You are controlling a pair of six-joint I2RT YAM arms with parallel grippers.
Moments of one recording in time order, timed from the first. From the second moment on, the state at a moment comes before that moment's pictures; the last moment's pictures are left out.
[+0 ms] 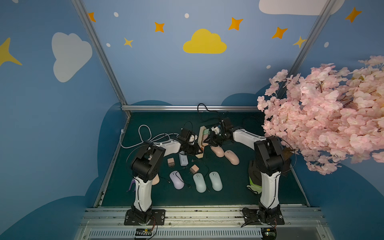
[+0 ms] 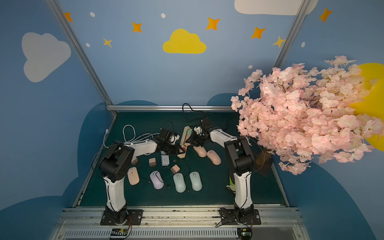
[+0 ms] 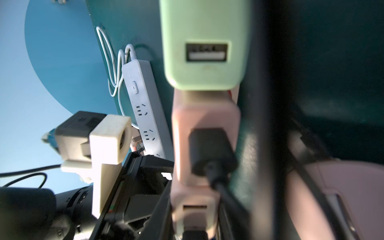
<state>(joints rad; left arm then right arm) -0.47 1.99 1.20 -0.21 0.52 -0.52 0.44 2.08 1.48 -0.42 -0.71 0.71</state>
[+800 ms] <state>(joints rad) -0.44 1.99 1.15 -0.12 0.62 -0.56 0.45 2.01 1.39 -0.35 -0.66 0.74</state>
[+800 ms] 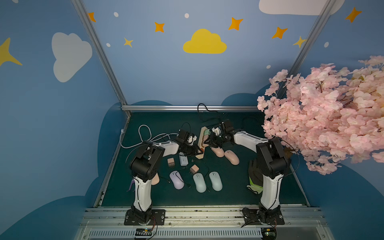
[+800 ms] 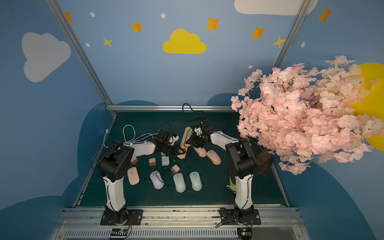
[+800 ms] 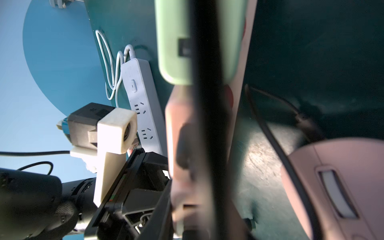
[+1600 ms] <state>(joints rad) -0.44 1.98 1.15 -0.12 0.60 -0.57 0.46 2.01 1.45 -0.44 -0.61 0.74</state>
